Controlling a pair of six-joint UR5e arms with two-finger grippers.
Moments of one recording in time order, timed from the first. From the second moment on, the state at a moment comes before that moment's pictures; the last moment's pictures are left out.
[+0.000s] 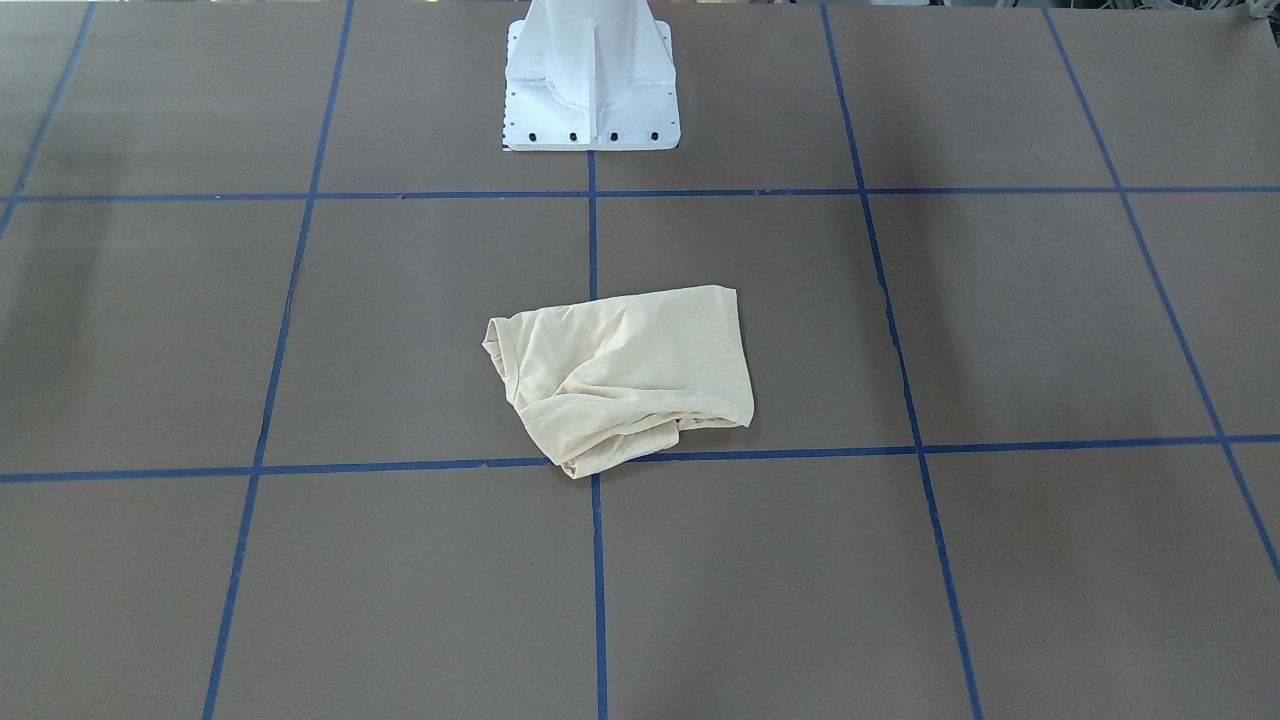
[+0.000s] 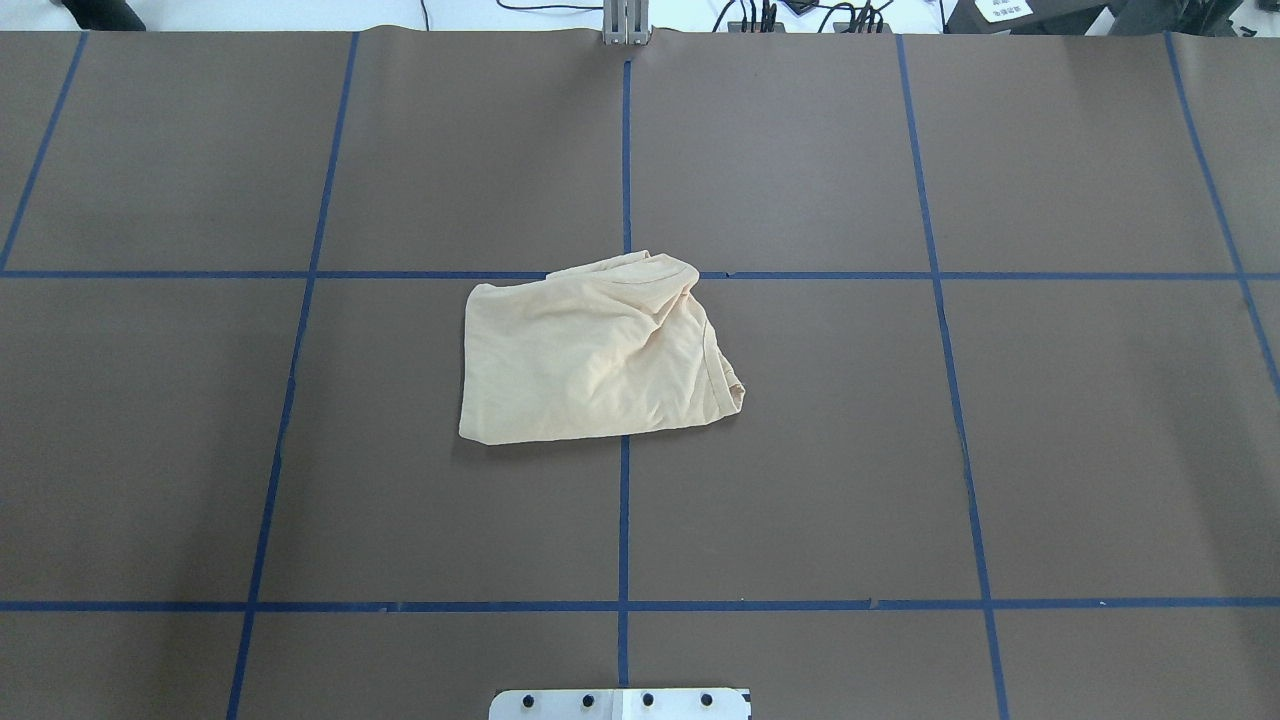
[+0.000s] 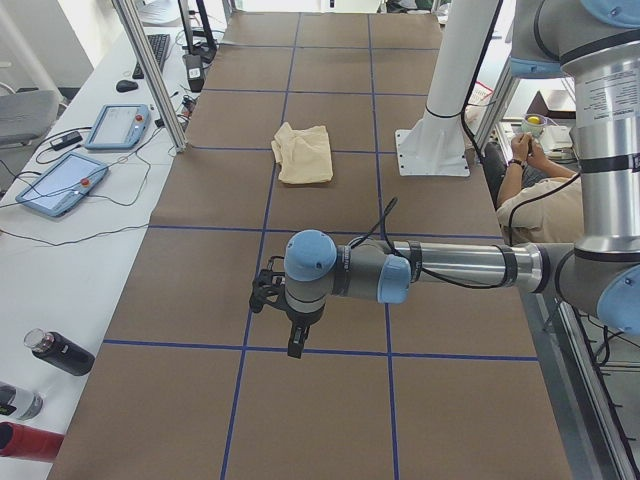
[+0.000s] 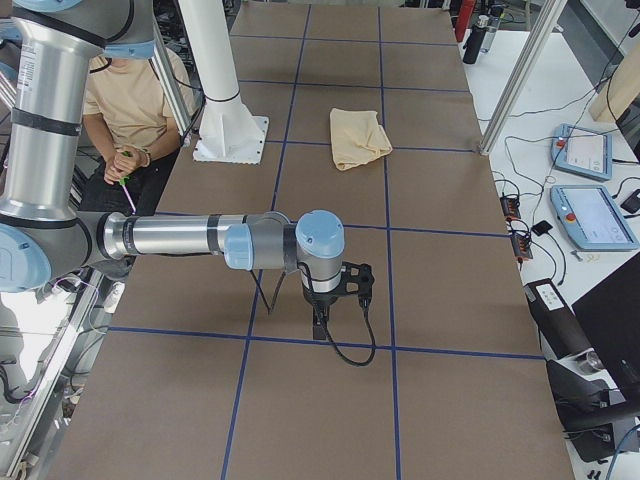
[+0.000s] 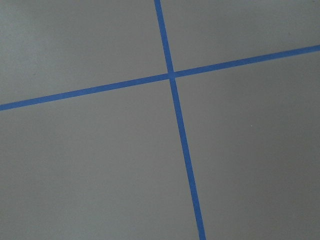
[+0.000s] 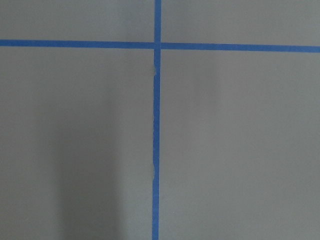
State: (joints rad) left arm -1.59 -1.38 -1.79 -1.67 -2.35 0.11; right arm 1.55 -1.81 1.87 -1.58 2.29 0.05
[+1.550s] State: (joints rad) left arm -1.59 -1.36 -1.74 -1.66 -2.35 0.11; right arm 1.54 -1.80 1.91 -1.58 2.29 0.05
